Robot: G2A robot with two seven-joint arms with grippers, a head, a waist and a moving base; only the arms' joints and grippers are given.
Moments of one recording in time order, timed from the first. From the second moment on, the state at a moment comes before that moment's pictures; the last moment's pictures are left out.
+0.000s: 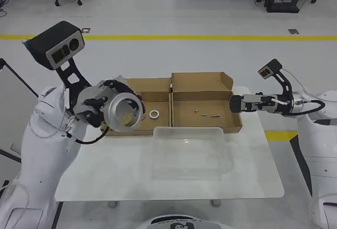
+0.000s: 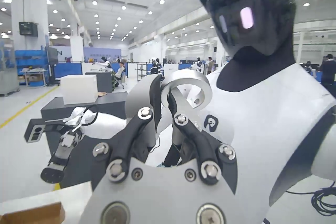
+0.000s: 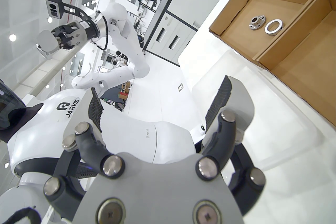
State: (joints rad) left arm 0.99 -1.07 -1.26 -1.93 -0.73 -0.90 -0.92; right arm -1.12 -1.03 1.59 -1.47 0.45 -0.15 1.54
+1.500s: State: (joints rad) left arm 1.05 -1.09 -1.29 -1.87 -0.84 -0.87 -0.93; right arm -1.12 -1.03 1.59 -1.47 0.45 -0.15 1.54
